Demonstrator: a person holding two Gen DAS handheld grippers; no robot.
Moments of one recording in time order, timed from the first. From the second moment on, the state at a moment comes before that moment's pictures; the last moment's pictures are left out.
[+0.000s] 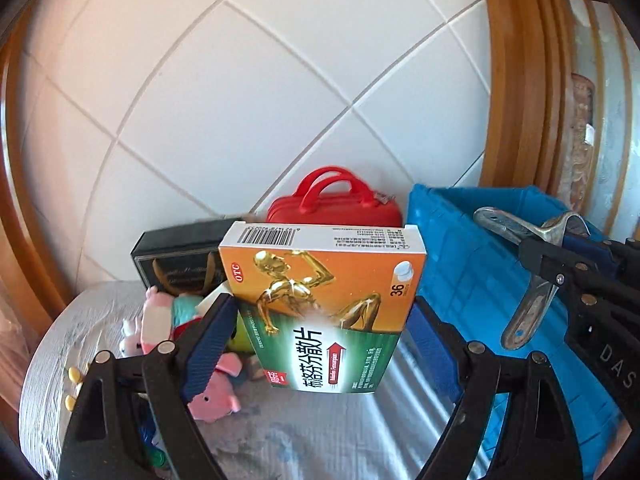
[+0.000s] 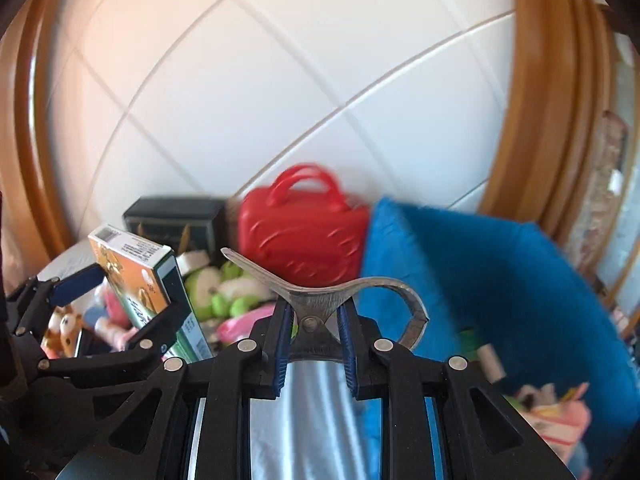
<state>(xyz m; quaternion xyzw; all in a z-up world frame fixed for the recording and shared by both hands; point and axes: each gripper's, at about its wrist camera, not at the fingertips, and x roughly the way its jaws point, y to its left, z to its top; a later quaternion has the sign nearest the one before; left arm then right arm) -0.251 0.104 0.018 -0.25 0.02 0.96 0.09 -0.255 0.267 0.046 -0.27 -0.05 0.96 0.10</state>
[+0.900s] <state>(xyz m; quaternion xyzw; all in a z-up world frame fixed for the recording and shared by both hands) -0.248 0.373 0.067 -0.28 0.08 0.93 0.22 -0.177 0.516 0.105 -0.31 -0.01 0.92 0.26</state>
